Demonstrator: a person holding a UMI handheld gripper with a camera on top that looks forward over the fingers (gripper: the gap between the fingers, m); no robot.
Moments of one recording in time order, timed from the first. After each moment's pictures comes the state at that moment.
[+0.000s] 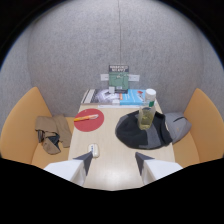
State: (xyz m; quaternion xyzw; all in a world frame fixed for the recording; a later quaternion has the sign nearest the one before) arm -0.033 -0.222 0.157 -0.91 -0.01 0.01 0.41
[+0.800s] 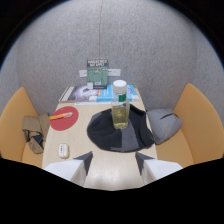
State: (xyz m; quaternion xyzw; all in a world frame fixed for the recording) arm 0.070 -0.199 0.125 -0.92 0.02 -0.03 0.40
